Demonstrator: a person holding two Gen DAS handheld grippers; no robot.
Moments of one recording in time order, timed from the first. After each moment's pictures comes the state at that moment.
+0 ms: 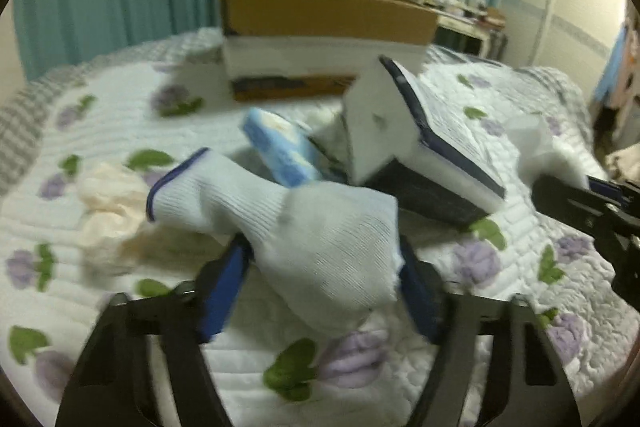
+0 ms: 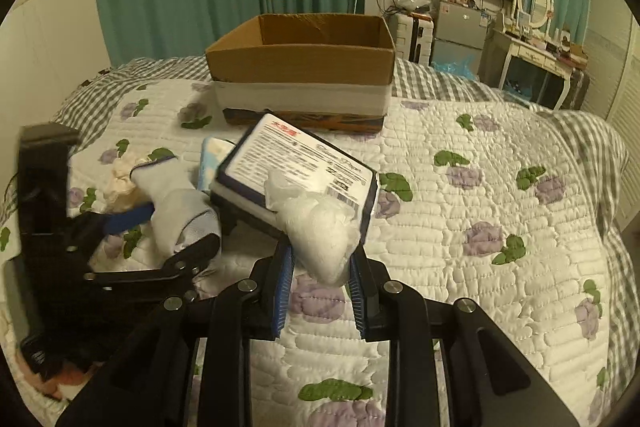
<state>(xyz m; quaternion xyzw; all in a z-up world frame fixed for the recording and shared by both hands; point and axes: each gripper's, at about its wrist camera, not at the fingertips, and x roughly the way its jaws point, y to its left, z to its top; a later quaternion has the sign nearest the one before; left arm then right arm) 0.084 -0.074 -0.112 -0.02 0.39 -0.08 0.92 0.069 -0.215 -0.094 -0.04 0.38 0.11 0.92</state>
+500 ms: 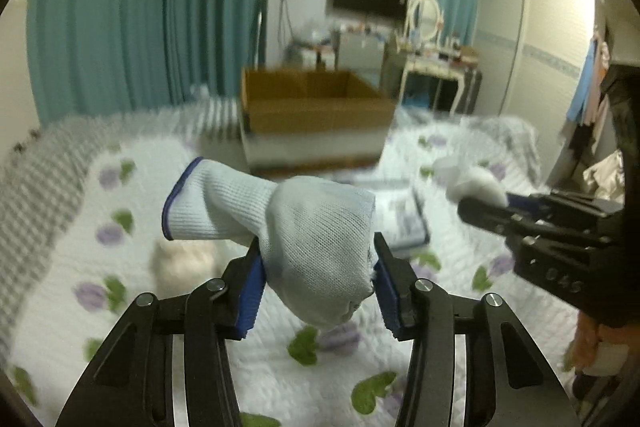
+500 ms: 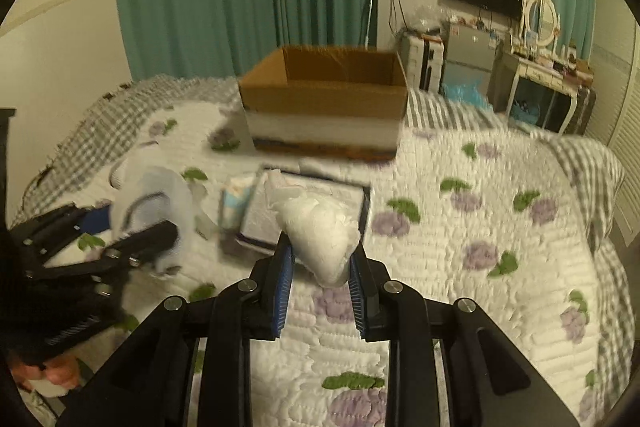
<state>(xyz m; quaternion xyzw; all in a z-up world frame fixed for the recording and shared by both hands) 0.015 -0.048 -0.010 -0.01 0.29 -0.10 0.95 0.038 -0.203 -0.047 -0.04 0.33 0.13 0.93</state>
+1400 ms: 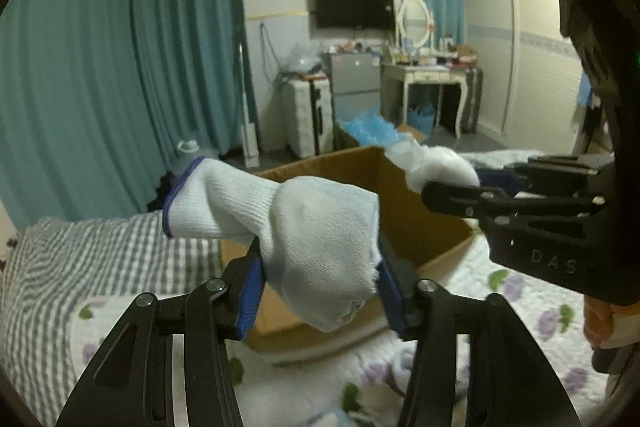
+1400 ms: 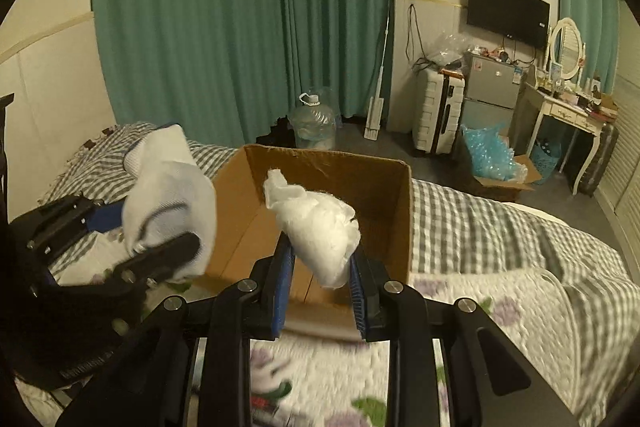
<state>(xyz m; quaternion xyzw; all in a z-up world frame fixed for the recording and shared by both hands) 0.239 -0.059 0.009 0.06 0.27 -0.11 0.96 0.269 -0.195 0.013 -0.05 0.30 0.16 0.94</state>
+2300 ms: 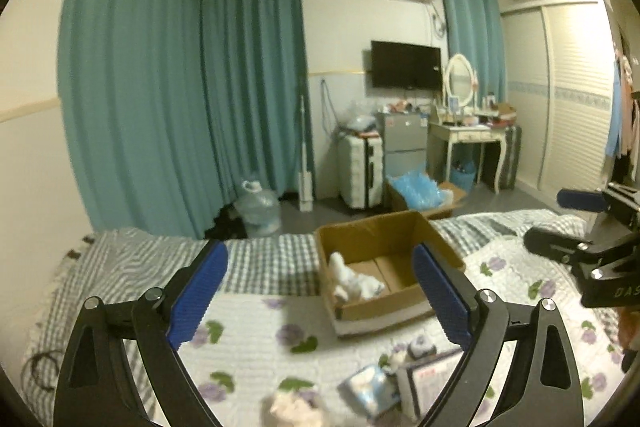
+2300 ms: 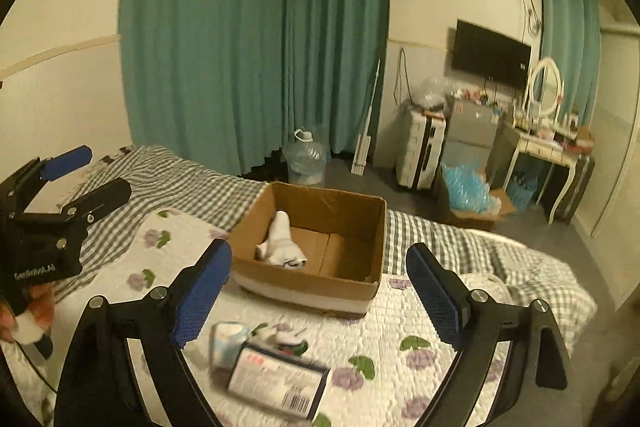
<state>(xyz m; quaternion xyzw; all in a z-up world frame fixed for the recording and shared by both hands) 0.074 0.014 0.115 0.03 0.17 -0.02 0.98 0.112 -0.195 0.102 -0.08 0.23 0.14 0.96</state>
